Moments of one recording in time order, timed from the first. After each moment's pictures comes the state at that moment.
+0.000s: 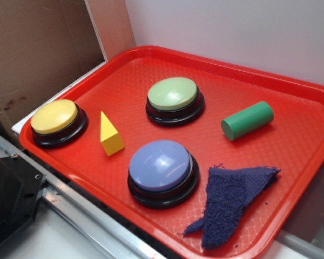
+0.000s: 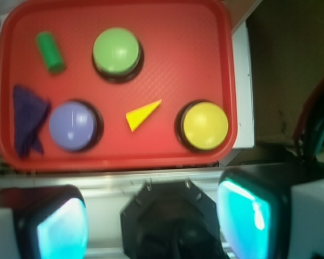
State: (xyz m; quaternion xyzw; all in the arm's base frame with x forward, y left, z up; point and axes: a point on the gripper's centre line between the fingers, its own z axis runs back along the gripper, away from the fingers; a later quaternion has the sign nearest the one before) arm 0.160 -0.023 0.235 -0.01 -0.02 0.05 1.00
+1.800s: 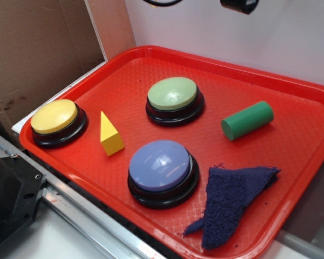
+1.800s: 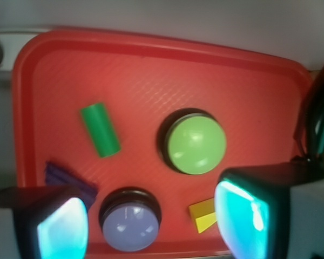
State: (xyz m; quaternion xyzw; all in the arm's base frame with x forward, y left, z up) arm 0.298 -0.139 0.173 0.03 0.08 -0.06 0.99
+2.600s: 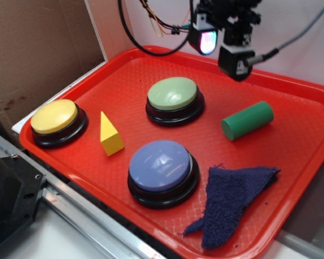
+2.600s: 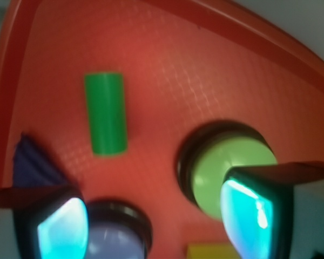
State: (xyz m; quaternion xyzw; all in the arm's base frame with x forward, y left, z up) arm 0.302 -0.146 0.093 -0.01 0.10 -0.19 0.98
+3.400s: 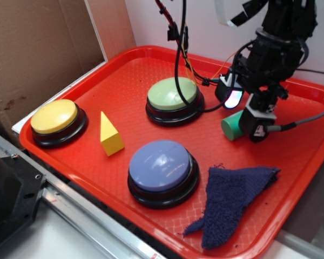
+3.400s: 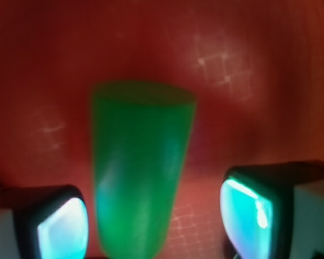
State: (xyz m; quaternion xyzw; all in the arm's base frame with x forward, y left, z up) arm 0.304 -0.163 0.023 0.03 0.22 -0.23 0.95
